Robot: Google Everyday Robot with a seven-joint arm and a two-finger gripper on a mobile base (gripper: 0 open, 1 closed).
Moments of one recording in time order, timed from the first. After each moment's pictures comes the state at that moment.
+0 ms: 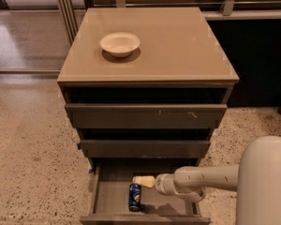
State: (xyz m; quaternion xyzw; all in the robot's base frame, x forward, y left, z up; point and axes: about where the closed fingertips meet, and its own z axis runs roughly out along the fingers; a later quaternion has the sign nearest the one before) arm 0.518 -0.047 0.303 0.07 0.94 0.29 0.15
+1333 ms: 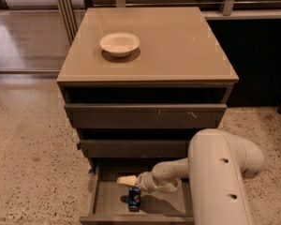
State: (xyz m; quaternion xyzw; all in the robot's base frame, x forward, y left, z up) arm 0.550 0.033 0.223 0.05 0.95 0.31 0.09
